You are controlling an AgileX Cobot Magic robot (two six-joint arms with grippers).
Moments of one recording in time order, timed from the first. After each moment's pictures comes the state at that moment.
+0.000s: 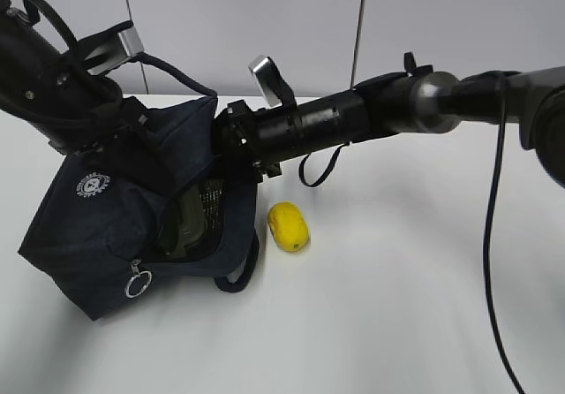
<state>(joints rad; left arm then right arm) -0.23 1.78 -1.28 -0.73 1.12 0.54 0.29 2.47 -1.86 1.47 1.17 -0.88</state>
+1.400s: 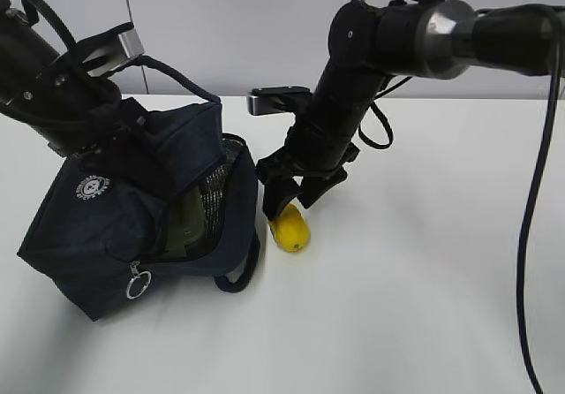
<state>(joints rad) -0.23 1.78 -1.28 -0.73 1.13 0.54 0.39 2.28 -1.86 0.37 1.11 -0.32</state>
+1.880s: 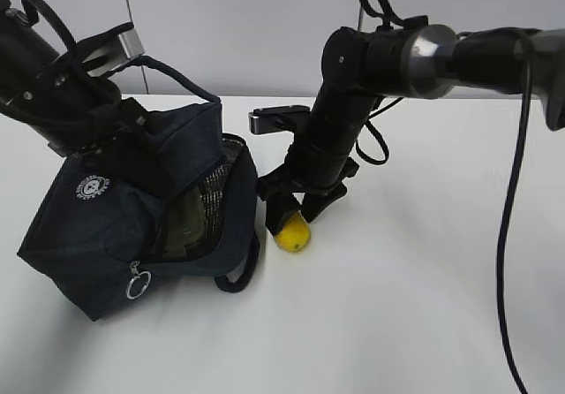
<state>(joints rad) -0.23 1.78 -1.28 -0.73 1.14 0.54 0.39 2.35 -1.86 0.34 1.08 -0.28</state>
